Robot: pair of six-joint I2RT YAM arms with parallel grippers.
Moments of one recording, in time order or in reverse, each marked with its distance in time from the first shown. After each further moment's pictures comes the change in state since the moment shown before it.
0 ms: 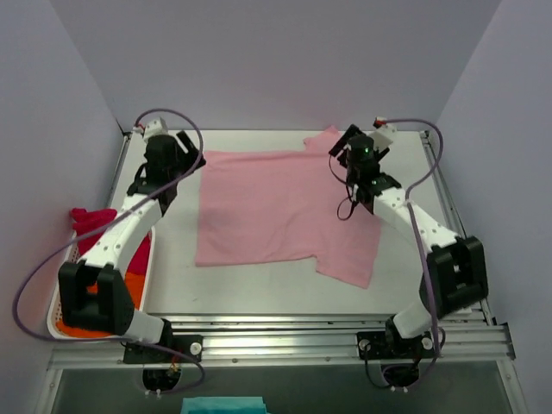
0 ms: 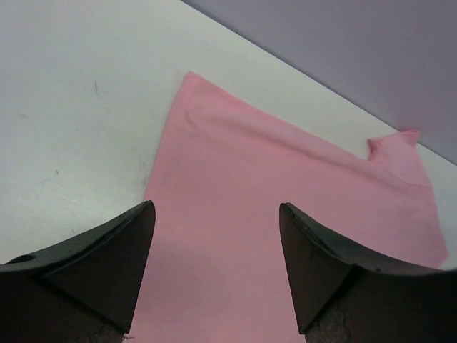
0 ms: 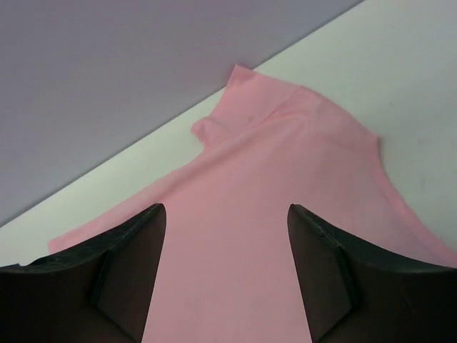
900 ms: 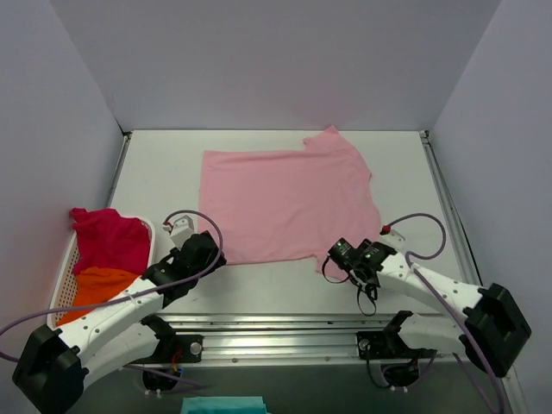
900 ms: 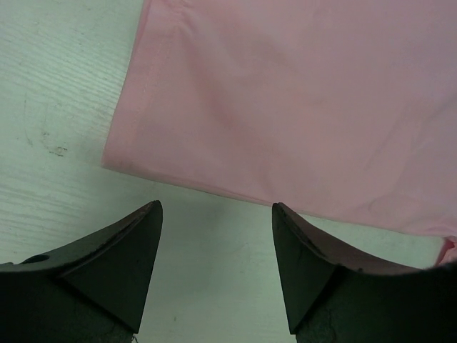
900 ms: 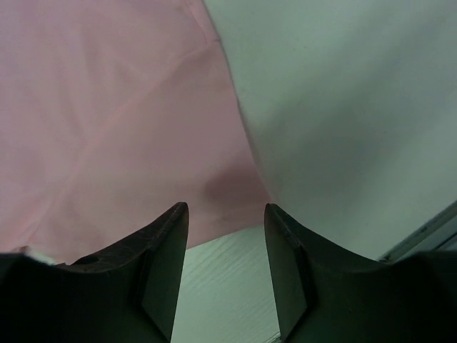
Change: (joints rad) left arm -0.515 -0.660 -0.838 -0.177 -0.283 -0.406; right arm 0.451 -0.579 -0.673 -0.916 0.179 0.847
